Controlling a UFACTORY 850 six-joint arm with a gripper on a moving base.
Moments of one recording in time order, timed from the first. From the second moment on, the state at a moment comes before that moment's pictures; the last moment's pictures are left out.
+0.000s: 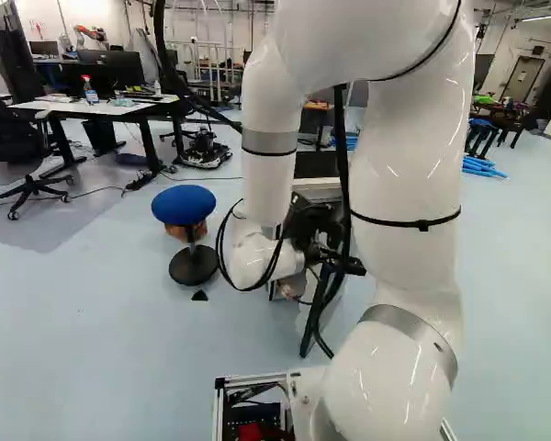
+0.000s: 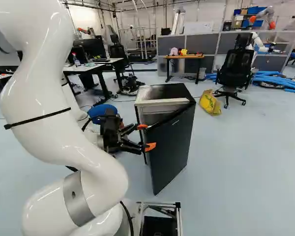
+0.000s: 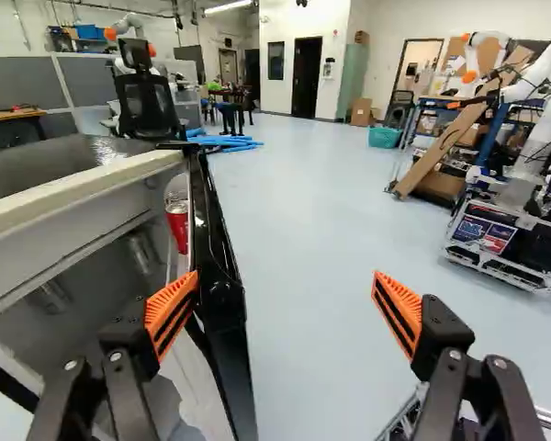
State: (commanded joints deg) arm 35.9 -19.7 -17.7 104.3 78.6 0.0
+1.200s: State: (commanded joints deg) arm 14.4 -20.3 -24.1 114.2 76.5 0.0
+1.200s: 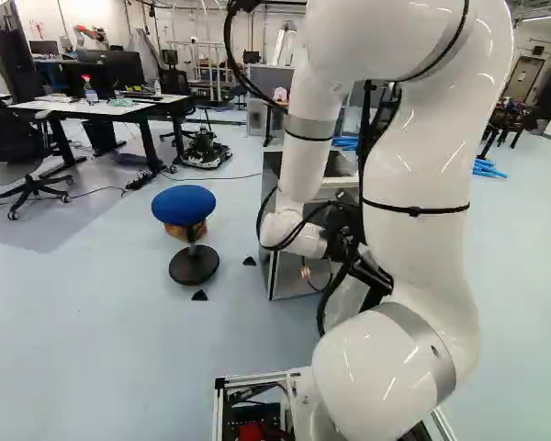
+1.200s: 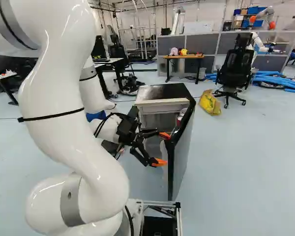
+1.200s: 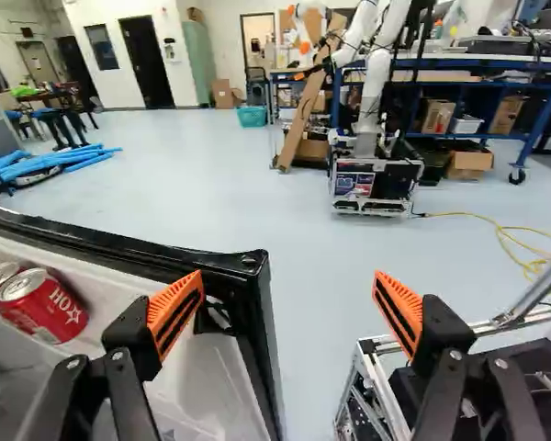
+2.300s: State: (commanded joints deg) arm -4.0 -24.2 -36.2 114.2 75.5 0.0
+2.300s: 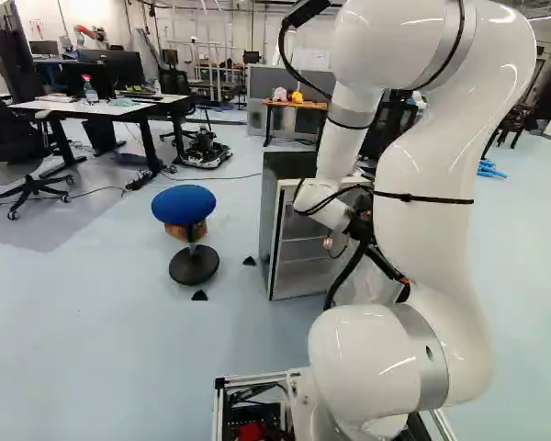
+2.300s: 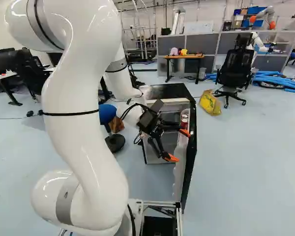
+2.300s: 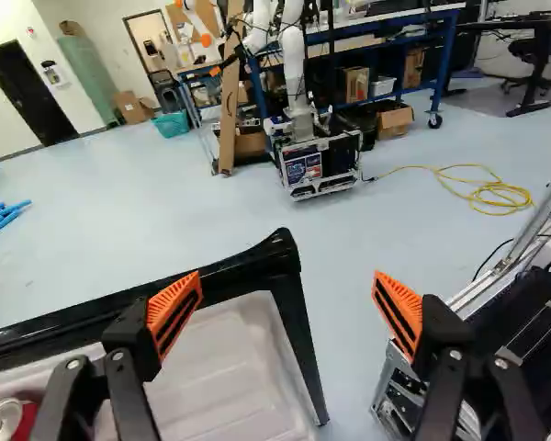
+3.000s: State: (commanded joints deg) arm -12.3 -27.4 -43.8 113.5 74.3 0.0
